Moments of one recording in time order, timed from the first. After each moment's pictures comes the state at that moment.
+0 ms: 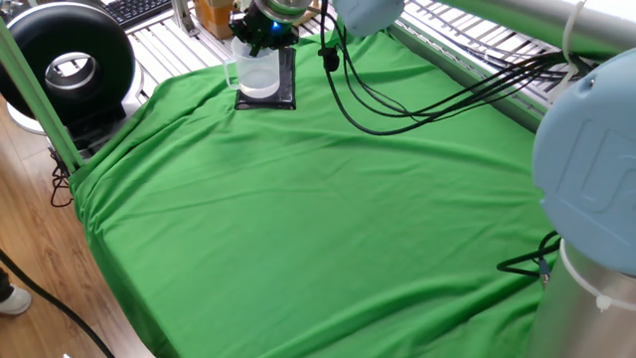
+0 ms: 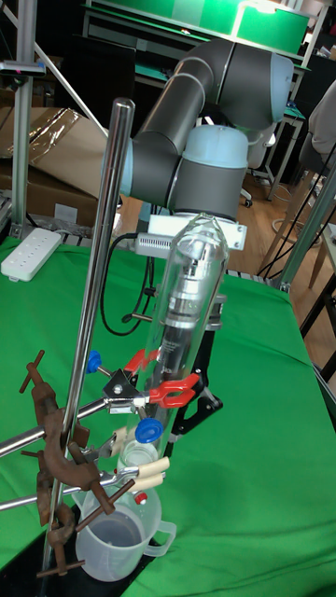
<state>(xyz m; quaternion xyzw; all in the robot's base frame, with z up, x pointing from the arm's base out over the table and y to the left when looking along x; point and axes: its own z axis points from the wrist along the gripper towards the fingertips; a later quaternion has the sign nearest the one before) 0.756 0.020 0.156 0.31 0.91 0.11 0.25</state>
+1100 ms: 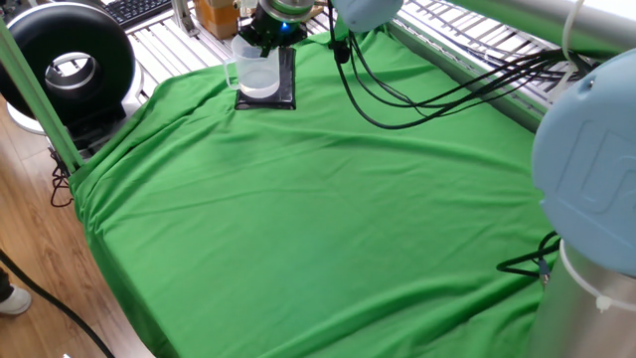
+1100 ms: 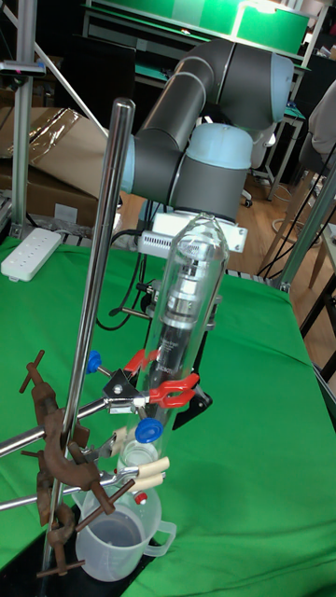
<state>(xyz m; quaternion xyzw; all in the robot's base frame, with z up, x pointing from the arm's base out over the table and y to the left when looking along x) 0.747 0.004 0.153 0.25 0.93 0.06 0.25</state>
